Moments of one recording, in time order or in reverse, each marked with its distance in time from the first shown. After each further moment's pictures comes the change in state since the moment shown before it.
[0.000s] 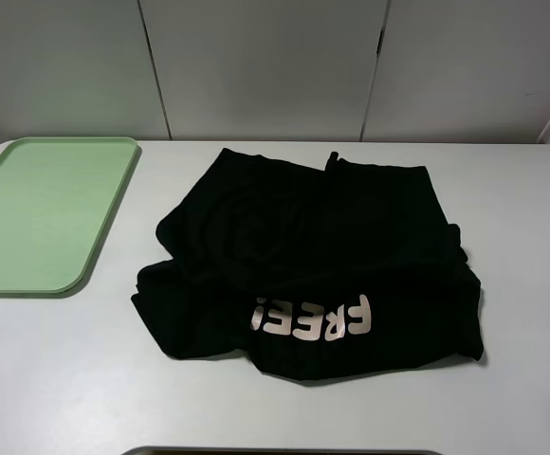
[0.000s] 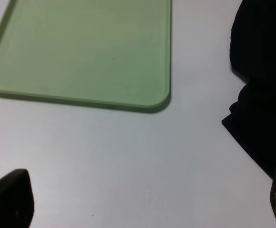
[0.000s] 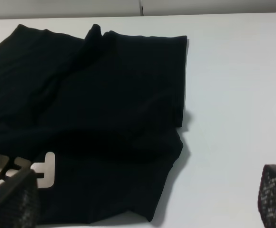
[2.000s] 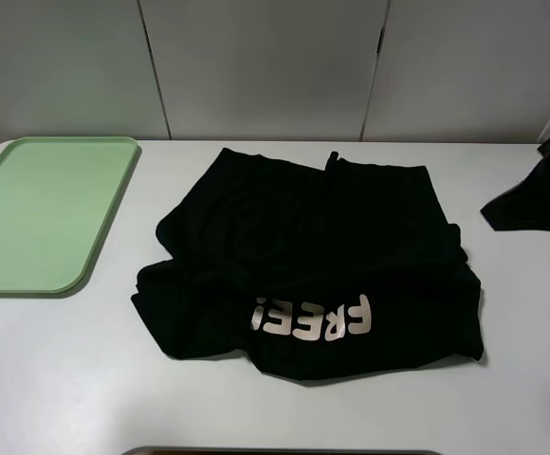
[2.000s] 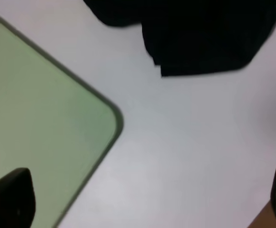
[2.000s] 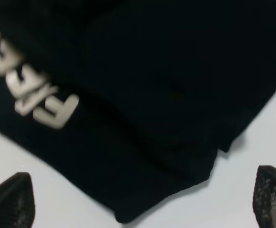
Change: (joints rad) left arm -0.435 0.793 -0.401 0.026 0.025 0.698; right arm 0.065 1.066 -0.406 0.191 -0.056 -0.765
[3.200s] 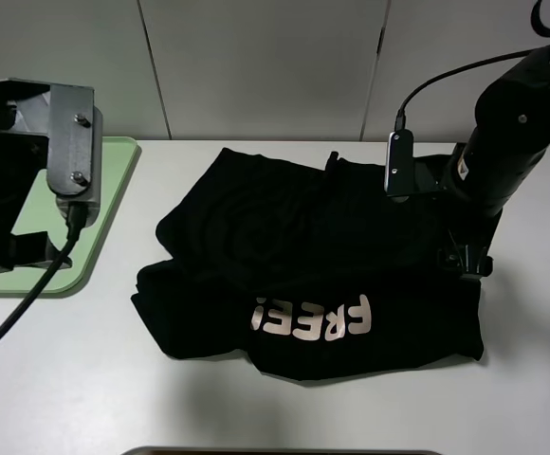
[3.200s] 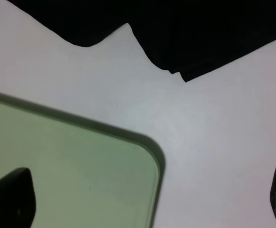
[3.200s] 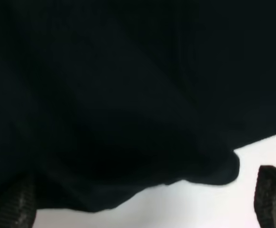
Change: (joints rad) left arm -0.062 0.470 -0.005 0.108 -0.269 0.258; right arm 0.136 0.625 -0.004 -0.536 -0.312 -0.082
